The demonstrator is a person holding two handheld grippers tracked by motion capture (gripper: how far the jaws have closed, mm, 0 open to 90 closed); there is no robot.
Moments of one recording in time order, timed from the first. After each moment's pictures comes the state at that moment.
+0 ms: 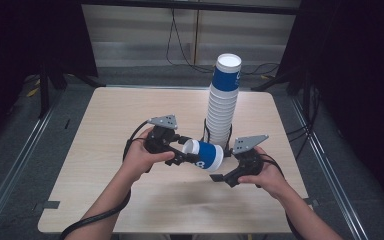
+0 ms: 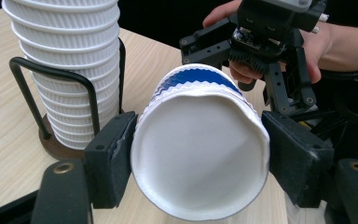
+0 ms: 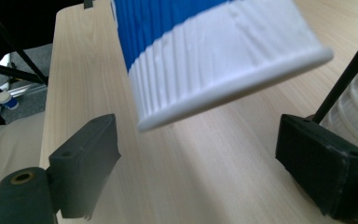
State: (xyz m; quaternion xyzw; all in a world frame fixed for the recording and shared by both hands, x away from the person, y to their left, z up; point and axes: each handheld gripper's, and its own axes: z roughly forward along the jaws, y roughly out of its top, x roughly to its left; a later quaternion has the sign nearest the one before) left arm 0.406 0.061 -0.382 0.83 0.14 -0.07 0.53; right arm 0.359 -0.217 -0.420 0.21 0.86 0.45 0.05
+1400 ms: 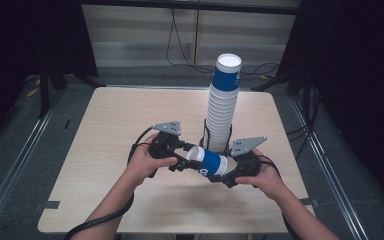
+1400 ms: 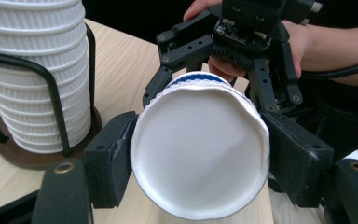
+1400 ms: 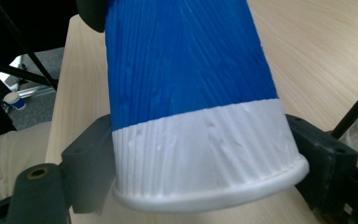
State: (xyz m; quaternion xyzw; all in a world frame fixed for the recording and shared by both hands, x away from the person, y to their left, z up) left arm 0.402 0.051 -0.398 0.83 0.12 -0.11 0.54; right arm 0.358 -0.213 -0.423 0.18 0.86 0.47 0.04
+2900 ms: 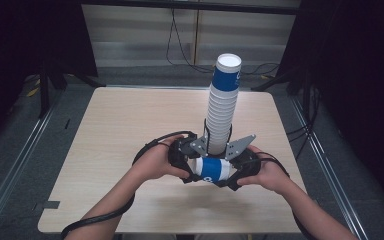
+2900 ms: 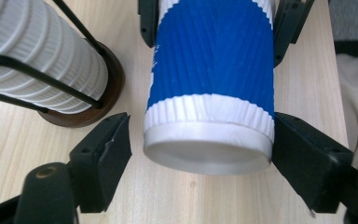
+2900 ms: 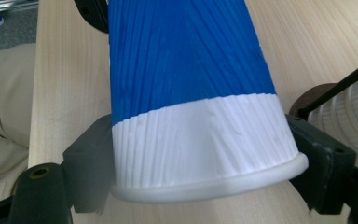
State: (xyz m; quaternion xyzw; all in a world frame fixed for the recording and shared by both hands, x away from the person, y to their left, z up) left arm 0.382 0.001 -0.380 0.96 -0.02 0.02 0.28; right arm 0.358 -0.208 -0.412 0.14 0.93 0.33 0.05
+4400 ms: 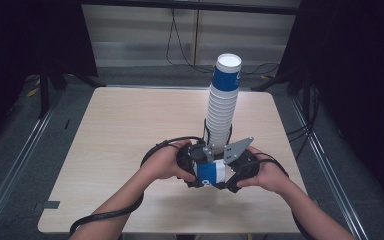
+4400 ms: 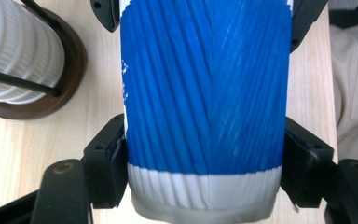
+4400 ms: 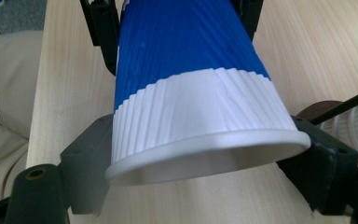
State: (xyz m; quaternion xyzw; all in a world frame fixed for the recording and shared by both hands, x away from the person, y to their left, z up) left arm 0.383 -0.016 -0.396 0.97 -0.03 -0.01 0.23; right arm 0.354 -0.202 -0.408 0.09 0.94 0.33 0.06
